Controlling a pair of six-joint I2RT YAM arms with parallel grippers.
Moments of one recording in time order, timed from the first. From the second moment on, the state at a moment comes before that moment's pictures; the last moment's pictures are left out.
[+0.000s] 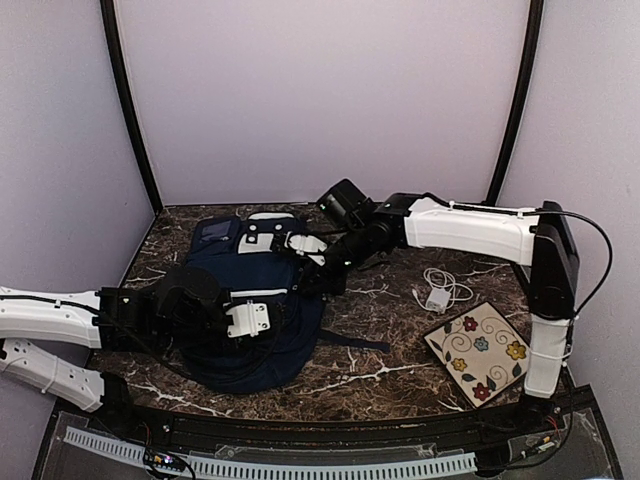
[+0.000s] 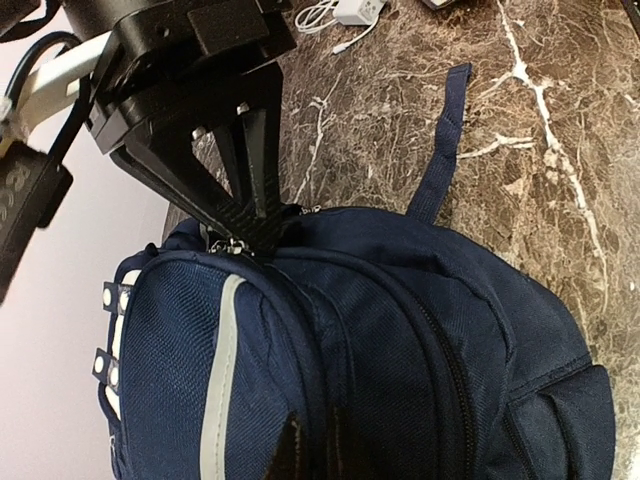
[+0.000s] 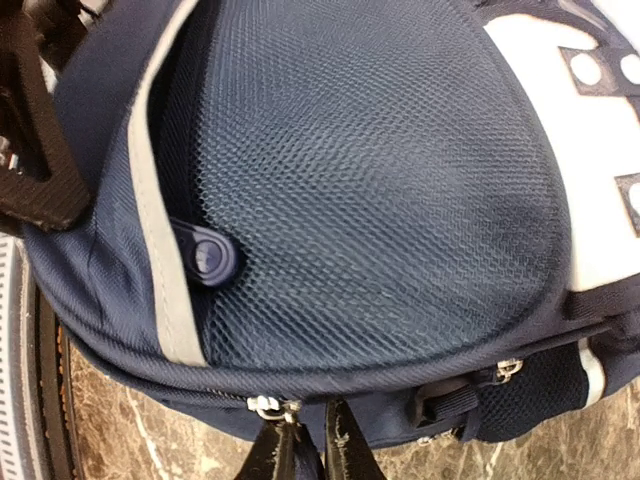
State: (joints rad) left arm -1.17 1.08 0.70 -0.26 -0.35 0.65; right arm 0.93 1.98 1.72 -0.70 -0.33 -0.44
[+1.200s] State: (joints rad) left arm -1.22 1.00 0.64 -0.29 -0.27 0.63; right arm 0.99 1.79 1.25 -0.21 -0.38 -0.14
